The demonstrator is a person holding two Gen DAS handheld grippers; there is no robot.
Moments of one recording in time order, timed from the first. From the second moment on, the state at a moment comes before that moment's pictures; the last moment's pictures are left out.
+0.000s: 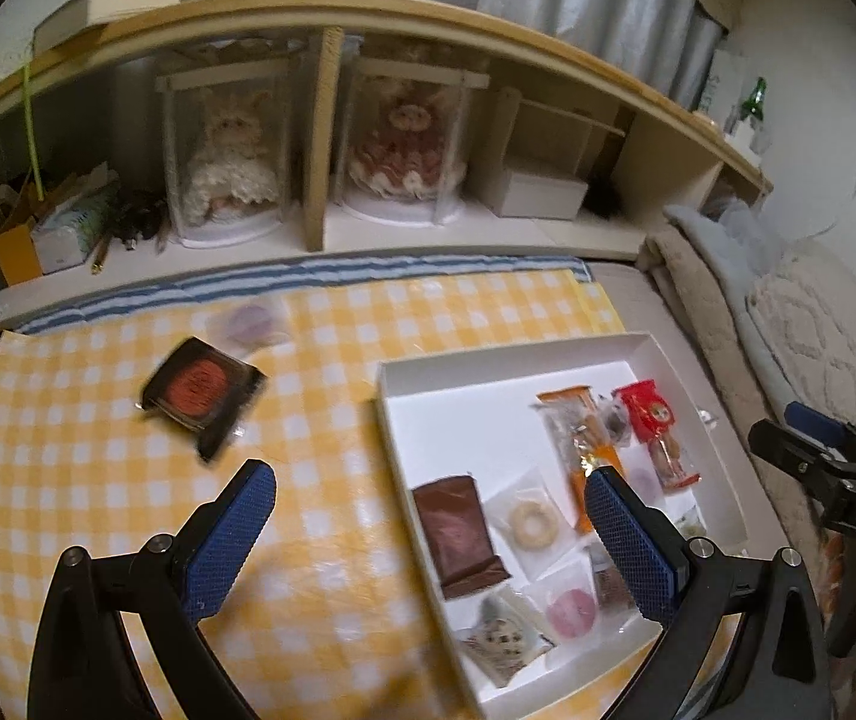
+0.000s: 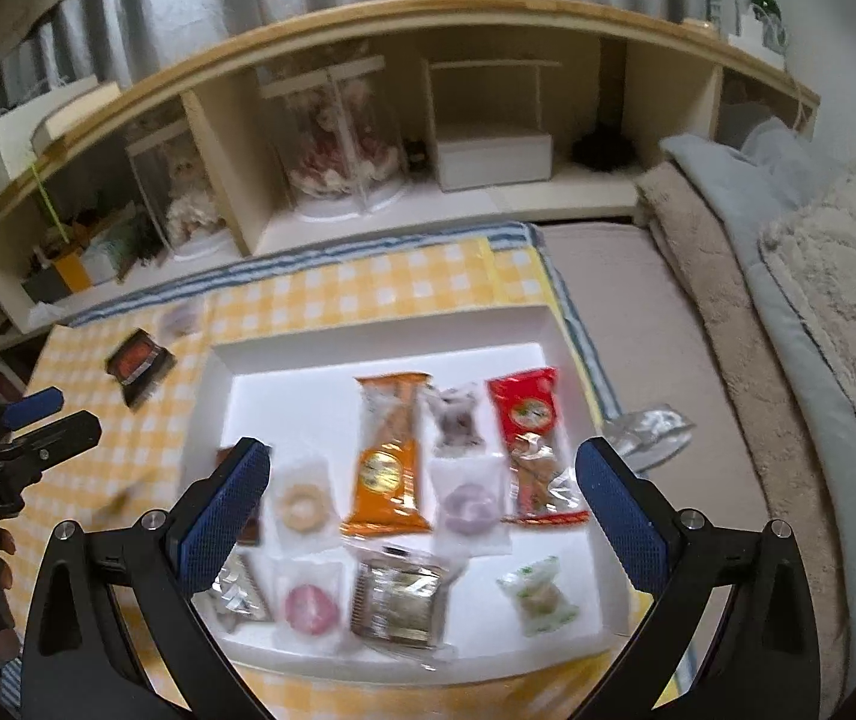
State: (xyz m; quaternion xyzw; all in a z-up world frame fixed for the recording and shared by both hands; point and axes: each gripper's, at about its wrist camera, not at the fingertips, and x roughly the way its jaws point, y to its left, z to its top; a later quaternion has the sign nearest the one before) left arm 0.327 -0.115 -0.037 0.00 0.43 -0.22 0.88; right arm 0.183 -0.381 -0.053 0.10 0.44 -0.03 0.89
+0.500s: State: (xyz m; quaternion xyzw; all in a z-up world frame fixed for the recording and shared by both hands) left arm 0.351 -0.028 -0.014 0.01 0.41 -0.18 0.89; right arm 0.216 -0.329 -0.033 0.11 0.42 0.03 0.90
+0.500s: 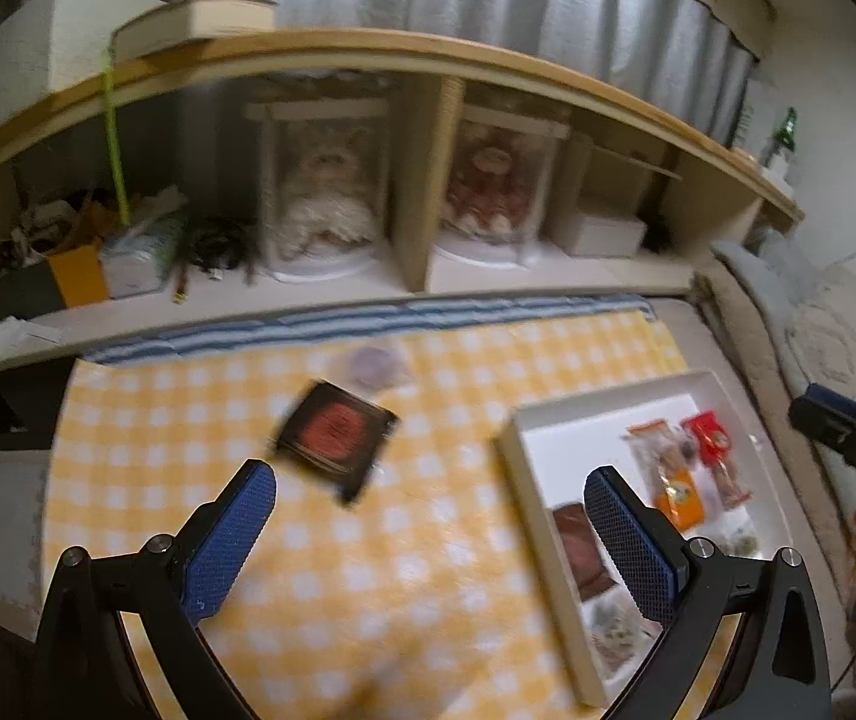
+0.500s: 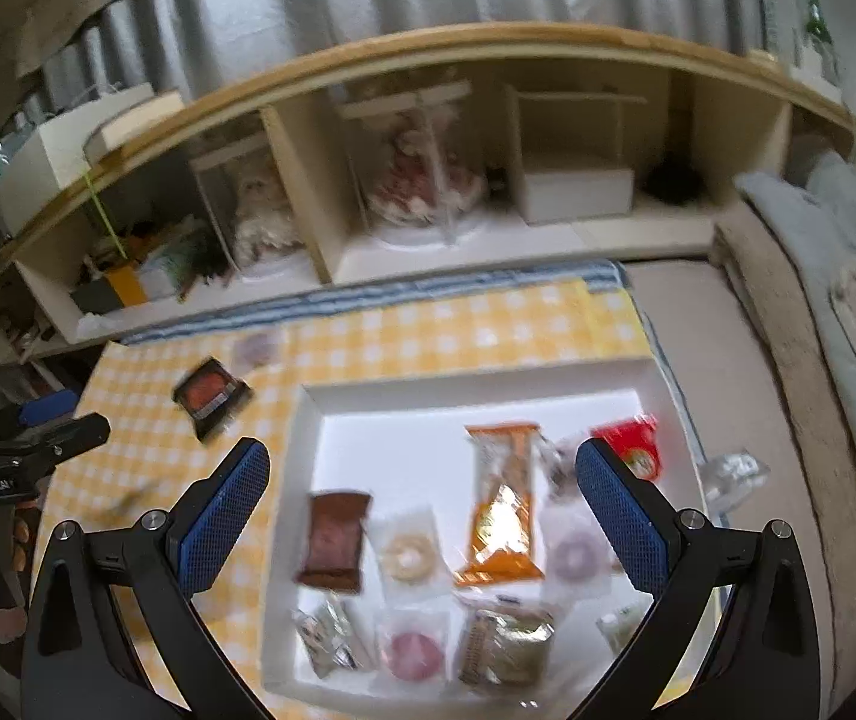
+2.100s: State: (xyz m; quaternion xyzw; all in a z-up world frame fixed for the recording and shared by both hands) left arm 0.465 -0.009 -0.132 0.06 0.48 -0.11 0.87; right arm 0.454 -0.164 -0.166 0.11 0.55 0.13 0.81
